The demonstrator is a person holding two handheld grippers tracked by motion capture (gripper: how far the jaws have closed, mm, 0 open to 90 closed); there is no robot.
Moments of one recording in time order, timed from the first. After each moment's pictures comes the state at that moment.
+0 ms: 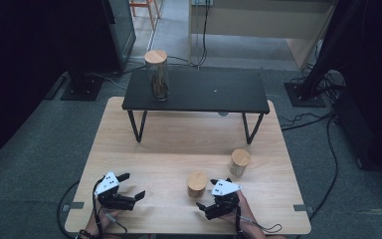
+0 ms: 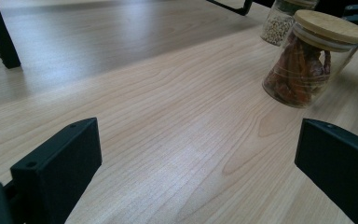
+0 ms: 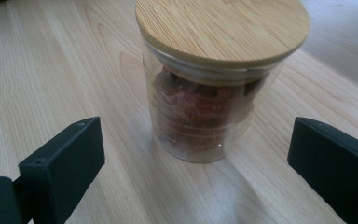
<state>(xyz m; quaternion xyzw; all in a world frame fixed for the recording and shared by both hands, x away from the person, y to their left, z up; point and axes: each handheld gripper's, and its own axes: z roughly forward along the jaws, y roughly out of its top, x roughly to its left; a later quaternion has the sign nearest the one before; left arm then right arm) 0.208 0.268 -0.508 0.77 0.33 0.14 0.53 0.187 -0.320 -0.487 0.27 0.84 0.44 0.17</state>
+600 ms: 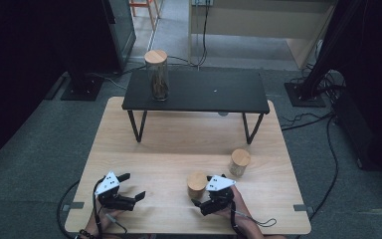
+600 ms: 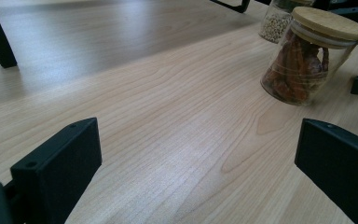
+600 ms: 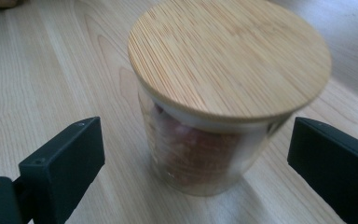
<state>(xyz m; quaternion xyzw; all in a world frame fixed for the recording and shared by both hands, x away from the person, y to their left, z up) 0.209 0.268 -0.508 0.77 0.33 0.14 0.53 0.204 -0.309 -0.485 0.26 0.84 0.45 0.16</state>
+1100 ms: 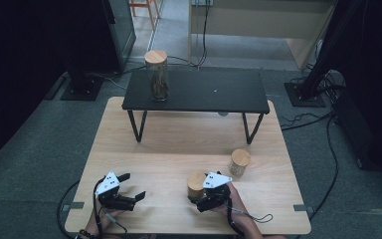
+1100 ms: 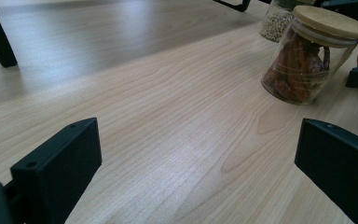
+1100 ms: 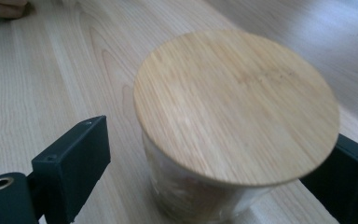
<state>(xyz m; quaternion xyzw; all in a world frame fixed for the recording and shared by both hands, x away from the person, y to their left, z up) 0.209 0.267 -0.507 0.77 0.33 0.14 0.53 0.212 -0.300 -0.478 0.24 0.84 0.45 0.16</state>
